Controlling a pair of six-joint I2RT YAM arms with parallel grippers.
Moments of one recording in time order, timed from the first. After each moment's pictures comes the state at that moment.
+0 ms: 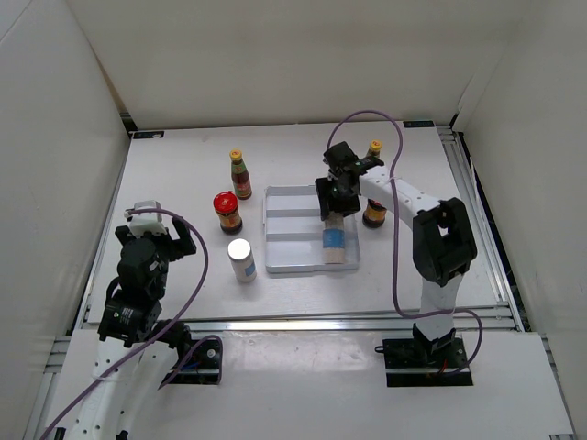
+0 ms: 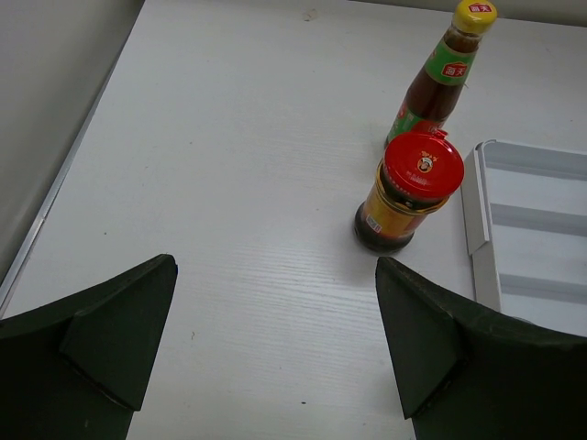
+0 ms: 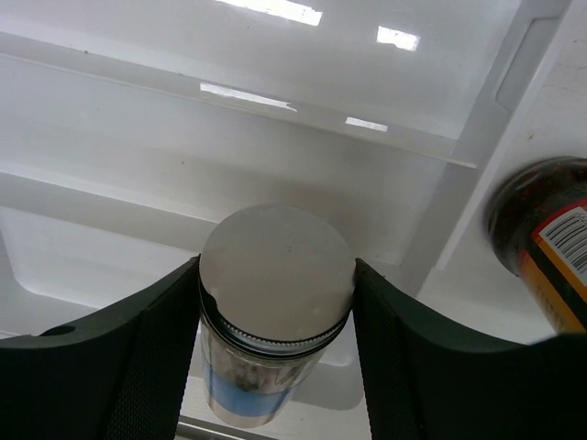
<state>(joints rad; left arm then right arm) -0.23 0.41 0.66 -0.49 -0.36 -0.13 0.54 1.92 1.54 -0.79 -0.03 0.28</state>
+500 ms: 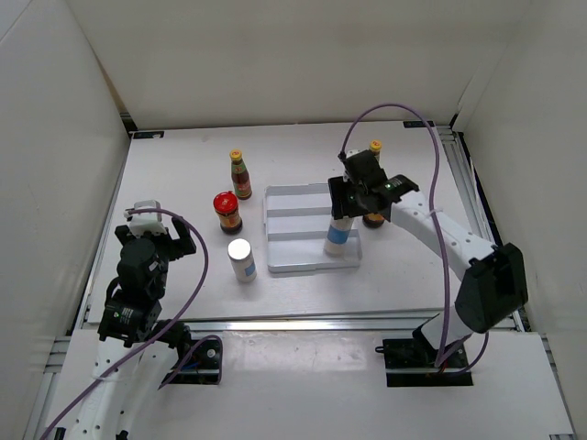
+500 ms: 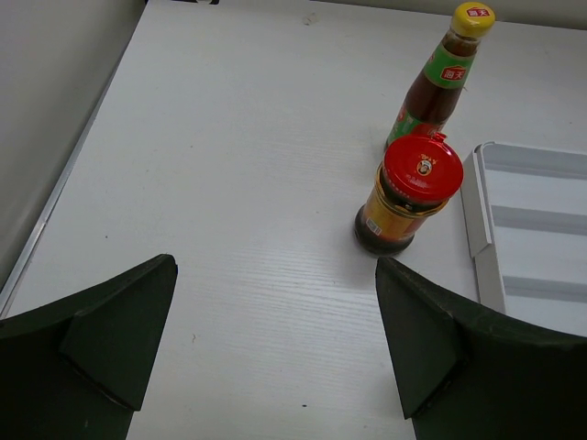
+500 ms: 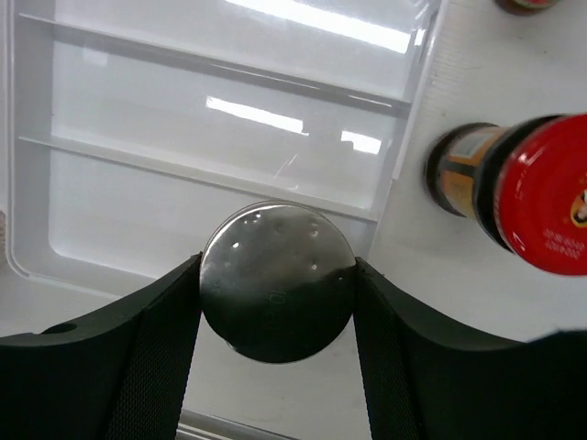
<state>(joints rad) -0.23 0.41 0.66 -0.48 -0.36 -0.12 0.58 1.54 1.30 -0.67 0.08 0.26</state>
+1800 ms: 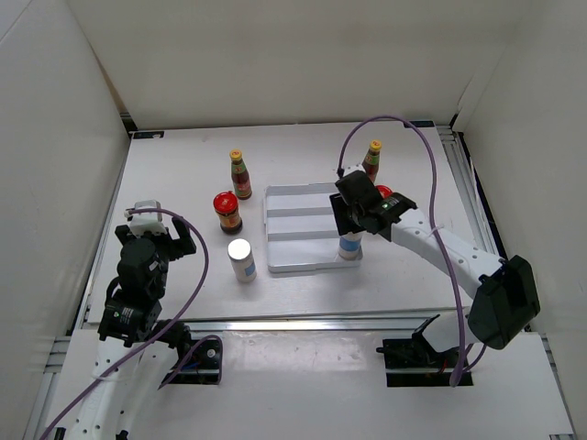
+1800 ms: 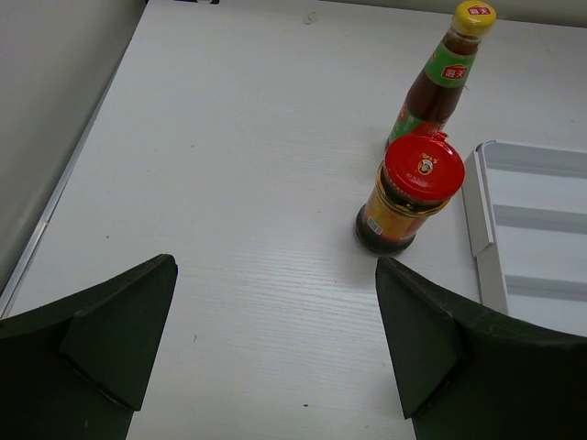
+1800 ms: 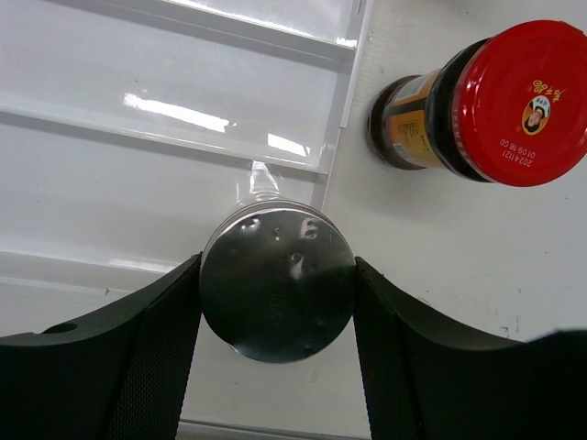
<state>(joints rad) -0.23 0.41 0.66 -0.48 -0.36 -0.12 0.69 1.41 1.15 -0.67 0.33 0.24</state>
